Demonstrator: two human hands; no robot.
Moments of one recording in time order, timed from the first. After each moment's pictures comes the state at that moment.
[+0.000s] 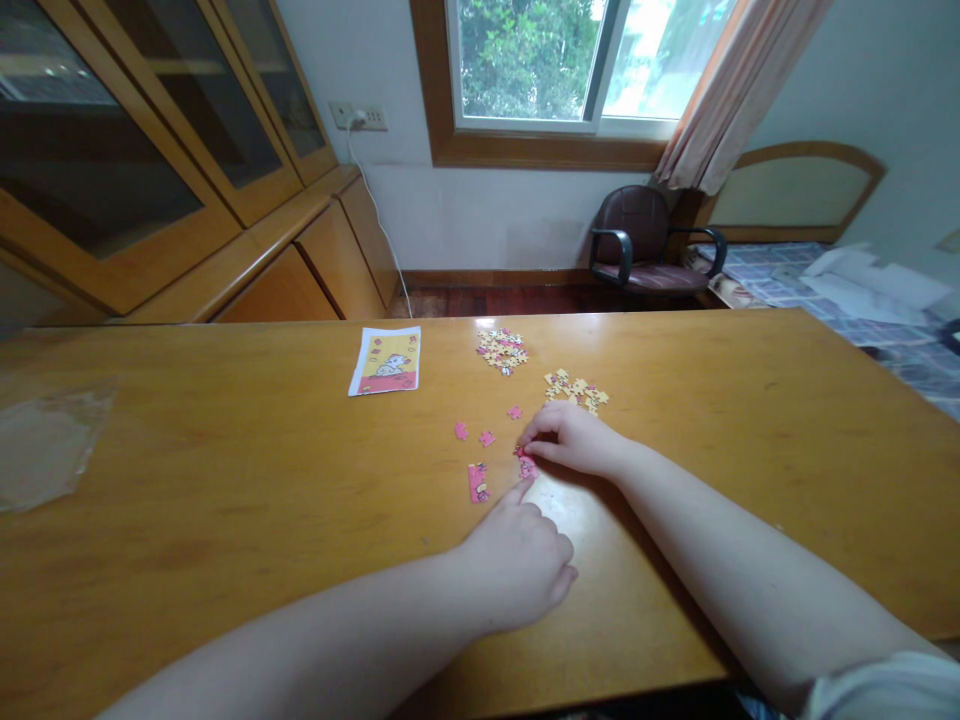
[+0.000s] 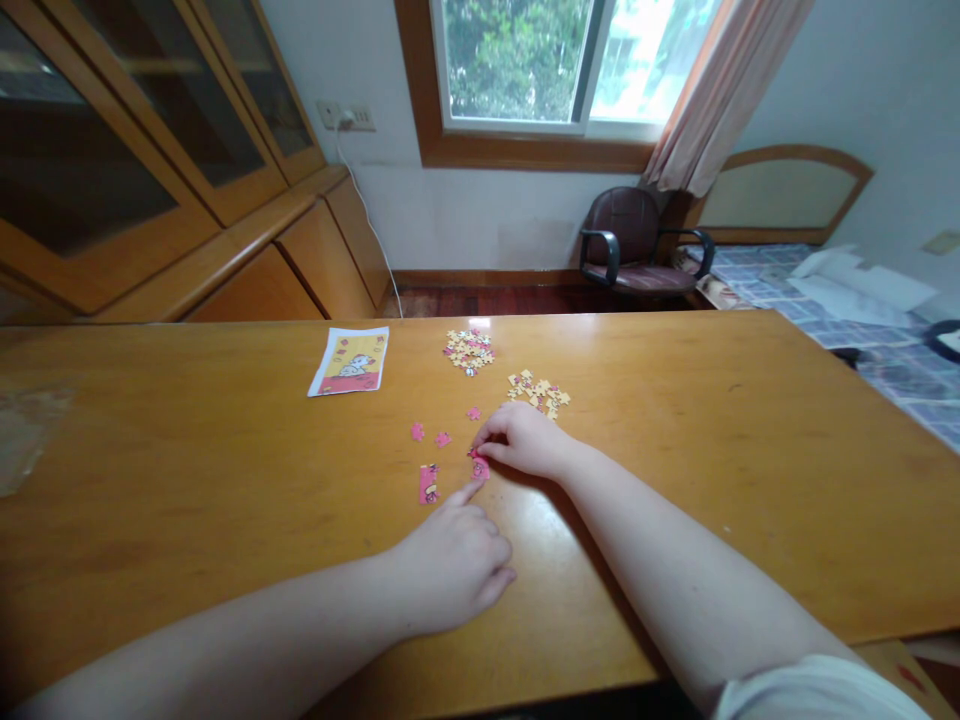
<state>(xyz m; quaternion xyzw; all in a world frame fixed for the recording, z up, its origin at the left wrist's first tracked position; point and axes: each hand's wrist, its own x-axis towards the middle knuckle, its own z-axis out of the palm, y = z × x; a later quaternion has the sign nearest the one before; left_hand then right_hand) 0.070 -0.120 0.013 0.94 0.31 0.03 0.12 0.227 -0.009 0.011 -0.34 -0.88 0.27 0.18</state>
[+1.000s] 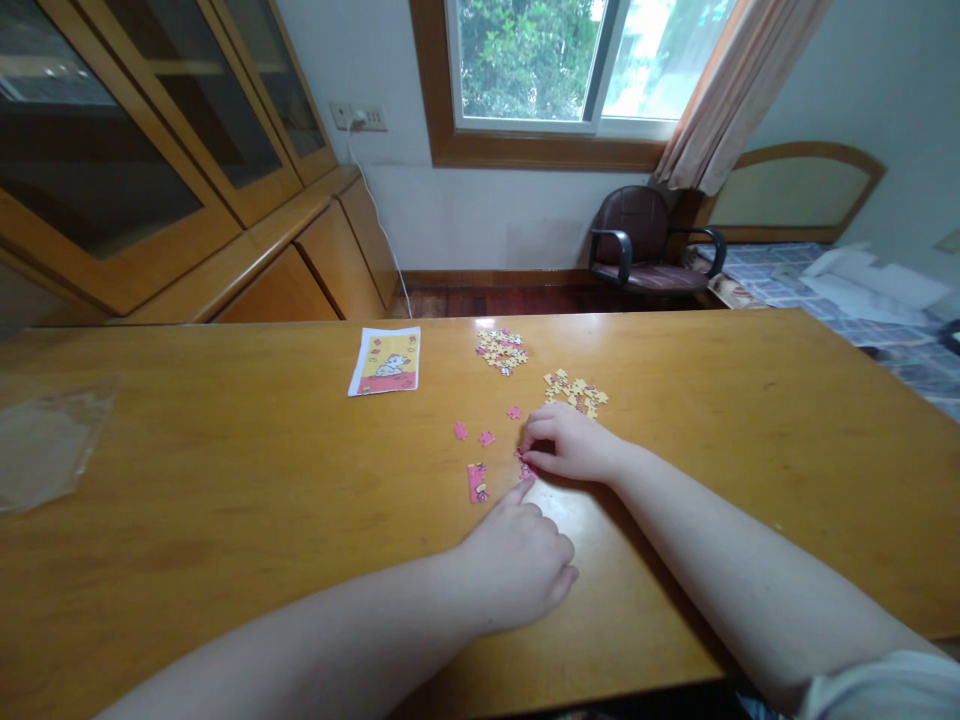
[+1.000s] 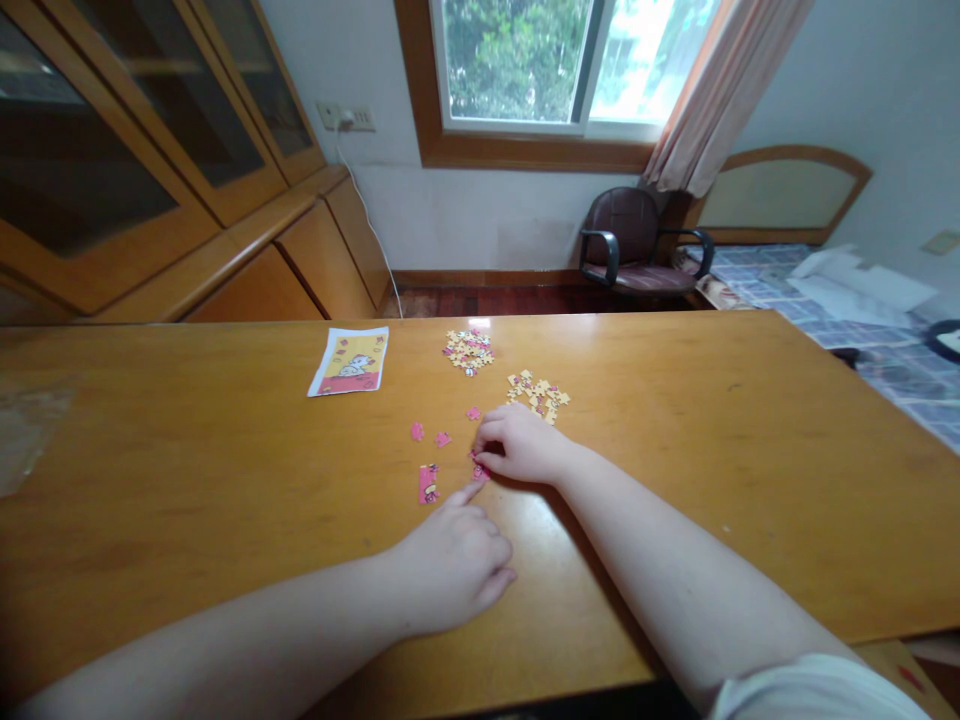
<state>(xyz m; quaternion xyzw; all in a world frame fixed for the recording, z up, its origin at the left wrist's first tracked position) 0.070 -0.121 0.012 0.94 0.31 0.04 0.12 0.227 -0.012 0.010 -0.28 -0.92 0.22 0.18</state>
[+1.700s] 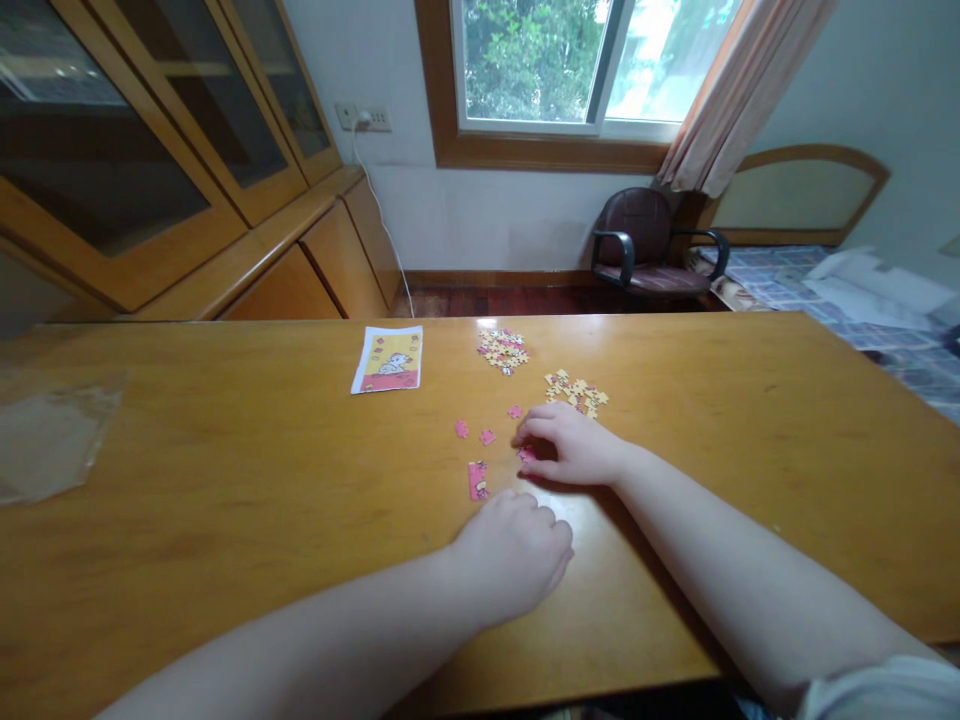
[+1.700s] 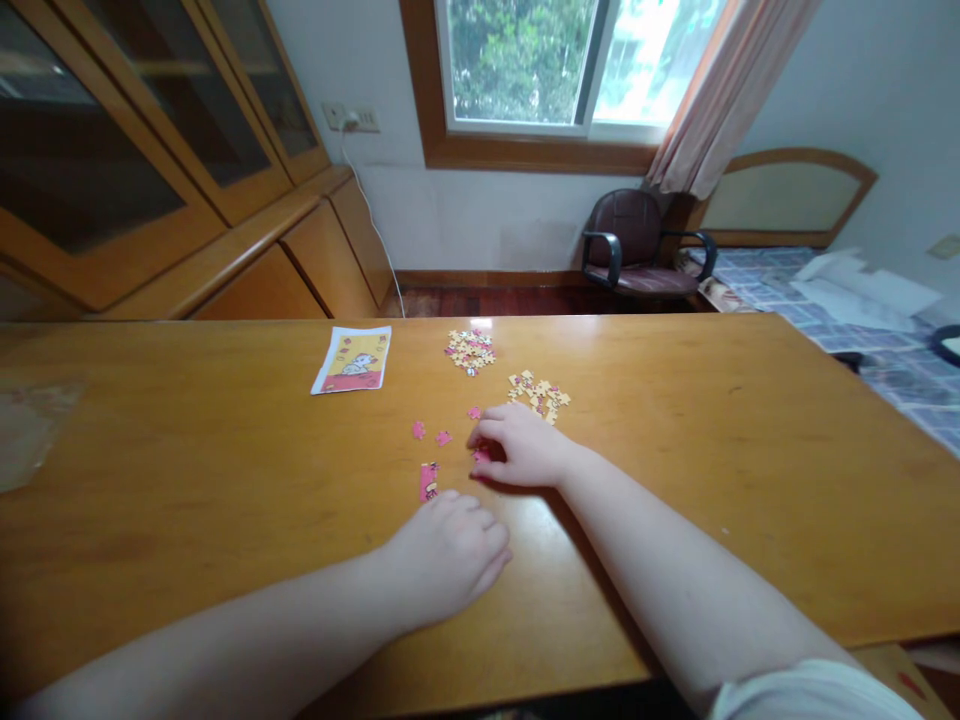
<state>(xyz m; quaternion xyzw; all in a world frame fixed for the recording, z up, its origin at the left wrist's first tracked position) 0.067 -0.123 0.021 0.94 0.34 0.05 0.06 0.229 -0.017 0.017 -0.28 -0.92 0.21 0.15</state>
